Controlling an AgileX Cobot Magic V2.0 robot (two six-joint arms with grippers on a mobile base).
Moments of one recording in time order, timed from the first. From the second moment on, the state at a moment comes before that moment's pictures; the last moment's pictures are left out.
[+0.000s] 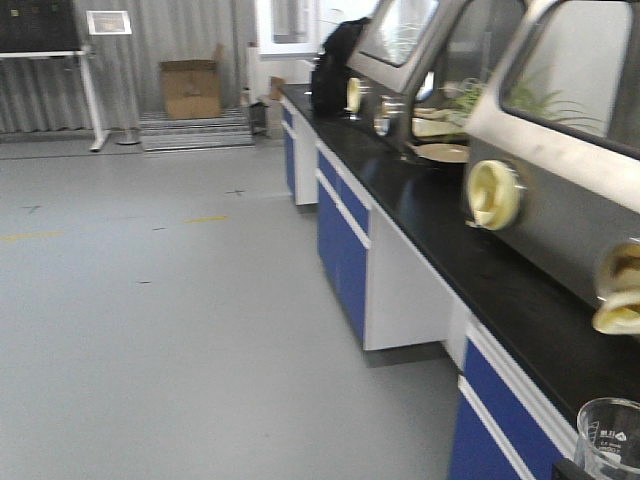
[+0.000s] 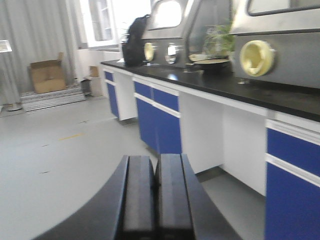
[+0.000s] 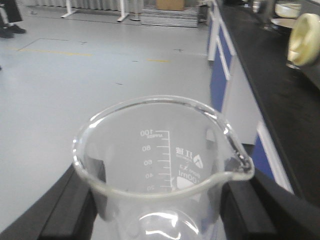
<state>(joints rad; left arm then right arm) -0.25 -0.01 0.03 -0.03 0.01 0.09 0.38 0.64 -0.42 -0.44 0.11 0.36</state>
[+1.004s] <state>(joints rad) -0.25 -0.01 0.03 -0.03 0.01 0.09 0.38 0.64 -0.42 -0.44 0.11 0.36</state>
